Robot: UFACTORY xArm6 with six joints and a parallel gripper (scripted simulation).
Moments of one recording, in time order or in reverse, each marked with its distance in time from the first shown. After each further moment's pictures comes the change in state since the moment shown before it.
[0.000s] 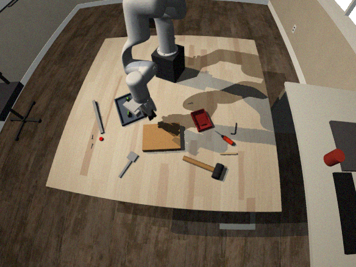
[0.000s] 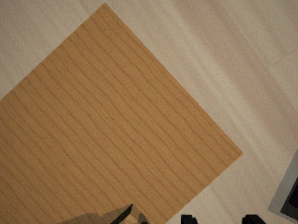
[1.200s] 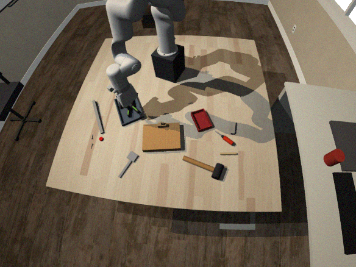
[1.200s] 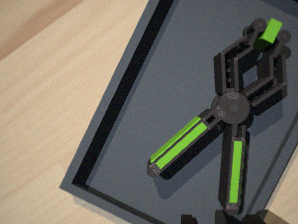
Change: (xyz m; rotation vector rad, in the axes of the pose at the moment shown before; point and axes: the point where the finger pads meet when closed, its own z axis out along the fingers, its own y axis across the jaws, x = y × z) arm 0.014 0.130 0.014 0.028 -0.004 1.570
